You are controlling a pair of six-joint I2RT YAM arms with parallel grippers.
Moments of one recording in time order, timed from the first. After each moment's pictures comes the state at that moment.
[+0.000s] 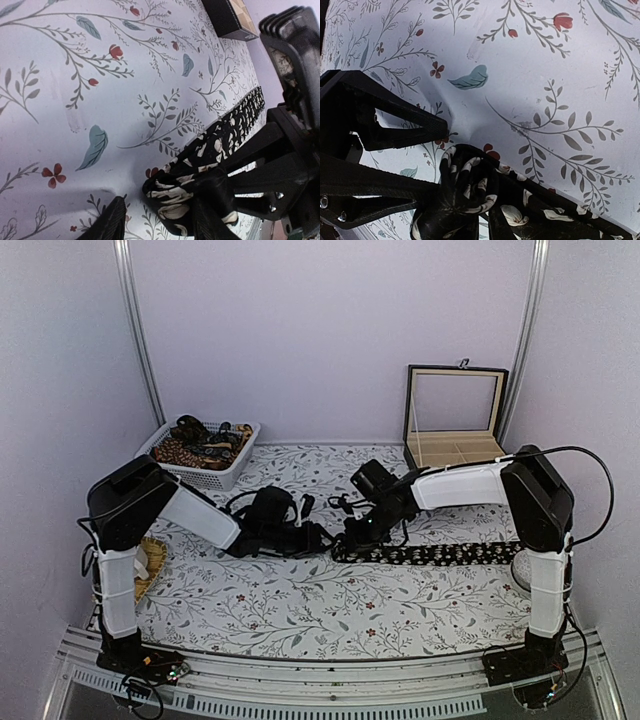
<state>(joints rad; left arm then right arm) -0.77 2.04 0.98 0.45 0.35 -0.78 0.79 2.06 1.42 -0.47 -0.29 0.43</state>
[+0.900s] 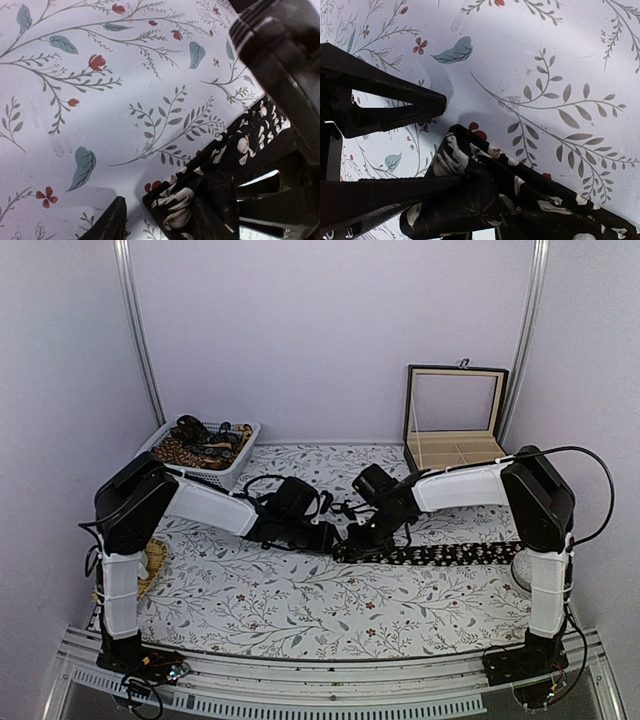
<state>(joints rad) -0.83 2.08 1.21 0.07 0.20 -0.56 0.79 2.06 1.40 -0.51 -0.28 0.41</state>
